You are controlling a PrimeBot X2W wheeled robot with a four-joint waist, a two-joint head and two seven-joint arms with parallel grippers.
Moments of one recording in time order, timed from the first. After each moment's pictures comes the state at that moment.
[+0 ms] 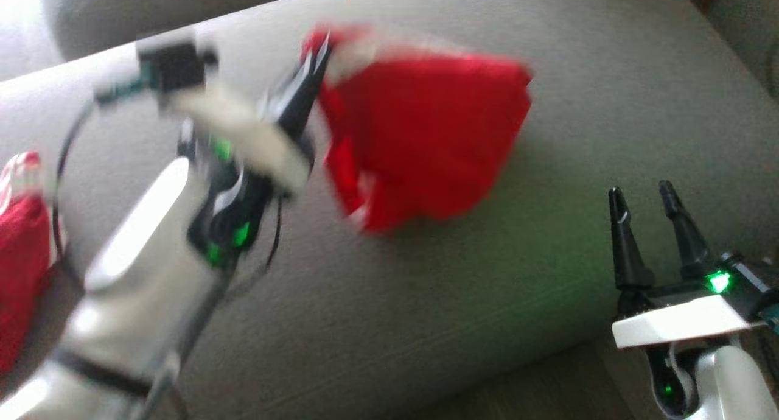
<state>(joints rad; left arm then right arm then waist) -0.74 0.27 -0.70 0.32 -1.16 -0.04 -0.01 -0.05 -0.04 -0.08 0.05 0.21 0.13 -0.26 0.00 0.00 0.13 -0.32</state>
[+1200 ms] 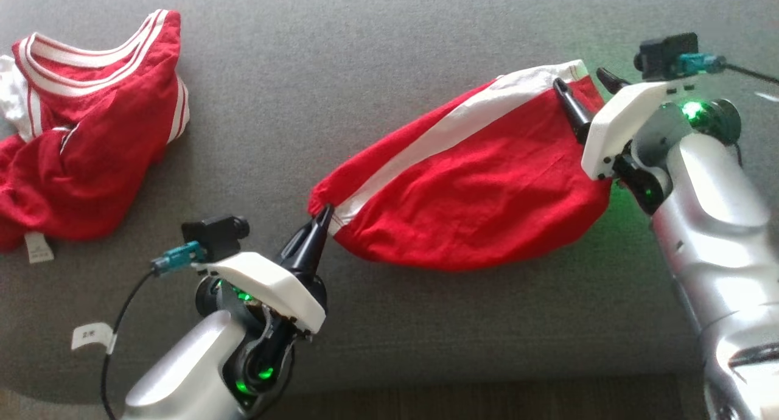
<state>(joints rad) -0.38 0.30 -0.79 0.27 -1.07 0.02 -0.19 -0.86 -0.15 0.15 0.95 0.26 0.13 0.09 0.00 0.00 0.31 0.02</state>
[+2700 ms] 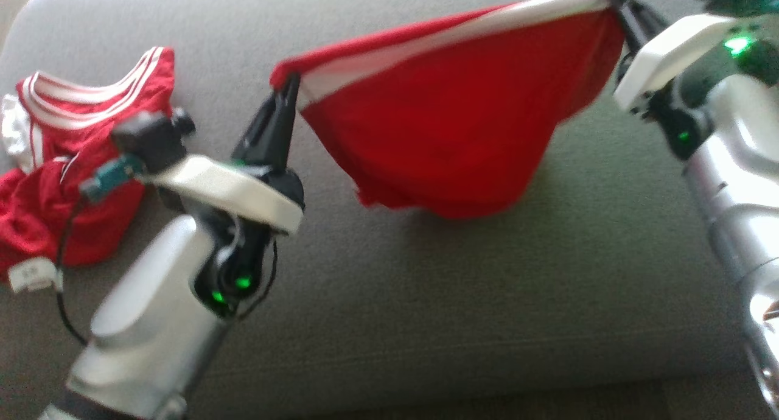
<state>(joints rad) -0.53 0.28 -0.63 0.20 -0.99 0.01 -0.25 -1.06 -0.22 0.34 1.10 0.53 0.13 -0.11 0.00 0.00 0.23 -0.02</state>
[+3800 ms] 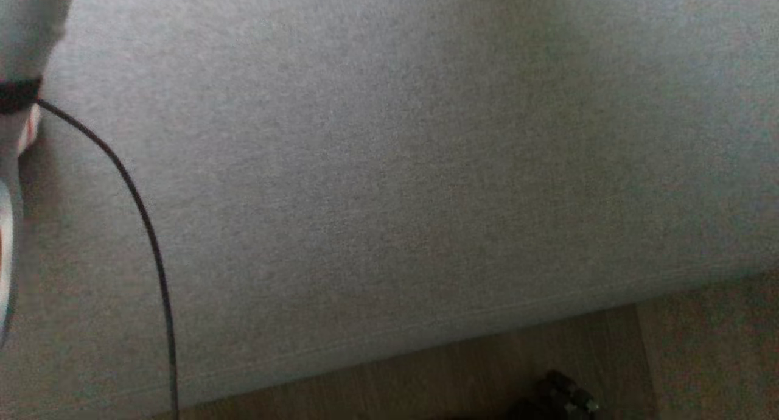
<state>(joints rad) -1.60 0.26 -0.75 0.51 -0.65 -0.12 -0.26 -1.58 -0.34 0.26 0.97 0.50 0.13 -0.25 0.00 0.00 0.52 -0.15</state>
